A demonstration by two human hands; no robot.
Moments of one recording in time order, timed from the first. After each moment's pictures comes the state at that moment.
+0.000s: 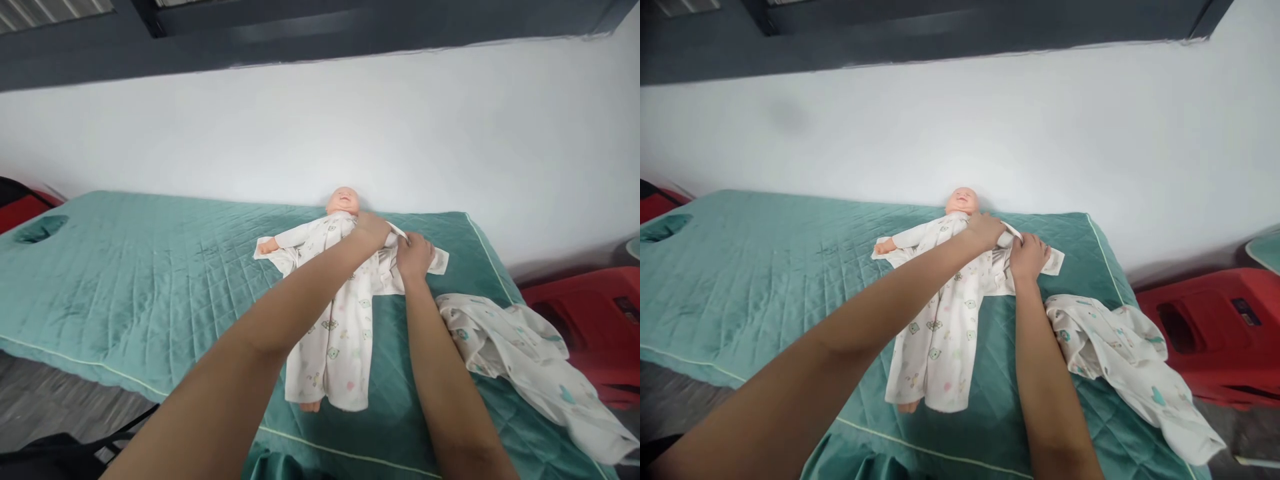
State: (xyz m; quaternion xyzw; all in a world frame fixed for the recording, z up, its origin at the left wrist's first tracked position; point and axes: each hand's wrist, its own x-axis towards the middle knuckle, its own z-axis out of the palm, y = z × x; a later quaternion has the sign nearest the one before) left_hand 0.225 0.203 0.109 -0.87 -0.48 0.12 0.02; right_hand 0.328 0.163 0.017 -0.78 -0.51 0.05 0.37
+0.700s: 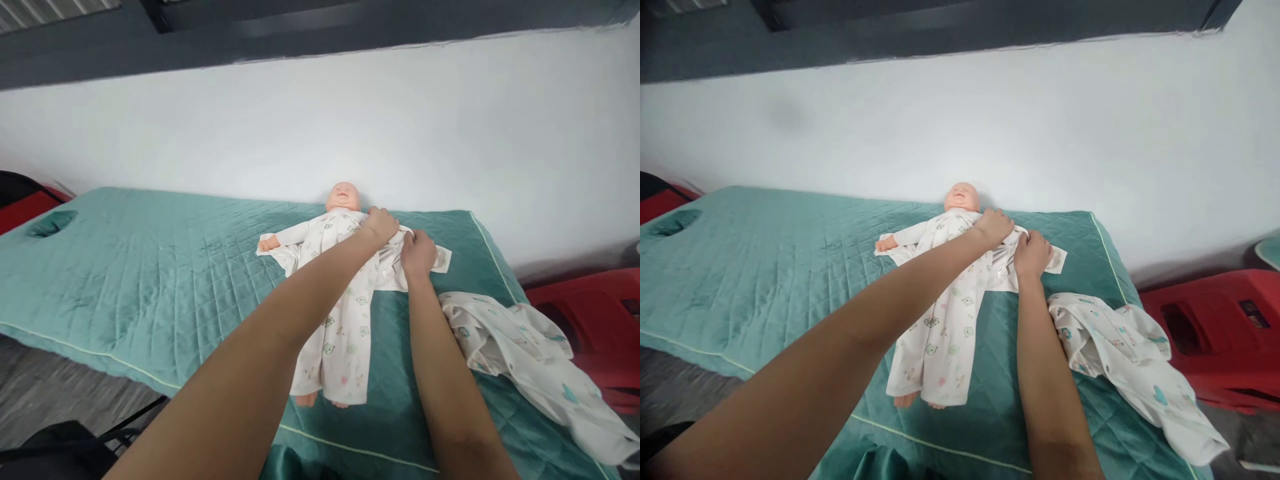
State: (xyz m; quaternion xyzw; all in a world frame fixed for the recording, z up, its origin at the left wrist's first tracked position) left_hand 0.229 0.206 0.099 -0.89 -0.44 0.08 0.09; right_hand 0.336 0.166 0.015 -0.77 -0.48 0.07 0.41
